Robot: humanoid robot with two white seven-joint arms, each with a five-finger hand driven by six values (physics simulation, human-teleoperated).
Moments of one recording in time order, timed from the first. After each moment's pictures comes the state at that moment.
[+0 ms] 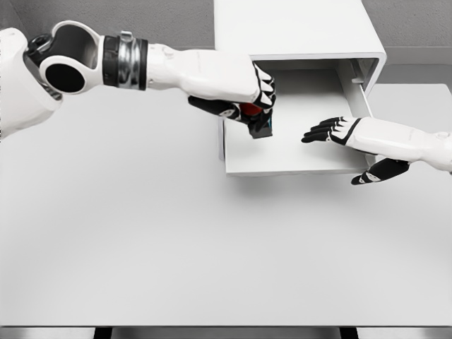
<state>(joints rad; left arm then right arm) -1.30 0.56 -1.17 -1.46 -0.04 -0.61 -0.46 -0.52 -1.02 0.59 -1.63 -0.02 -0.60 0.47</state>
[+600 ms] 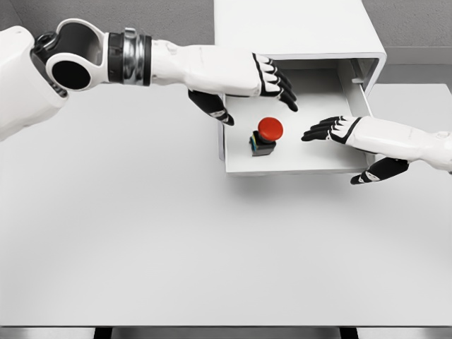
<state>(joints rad) -1.29 0.54 -1.16 -1.42 -0.05 -0.61 -0.45 -0.52 -1.01 0.59 -1.63 -0.03 -0.60 0.47</state>
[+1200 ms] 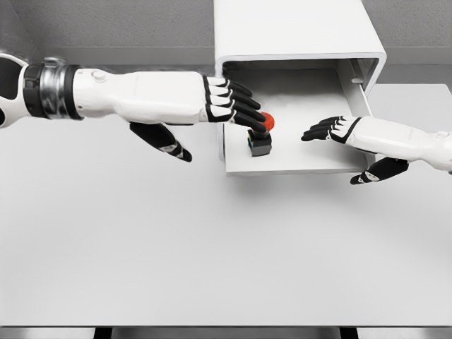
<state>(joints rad) -1.06 0.85 -1.04 -1.74 0.15 -0.61 -0.45 -0.52 -1.01 0.59 -1.63 -0.04 -0.60 0.47</state>
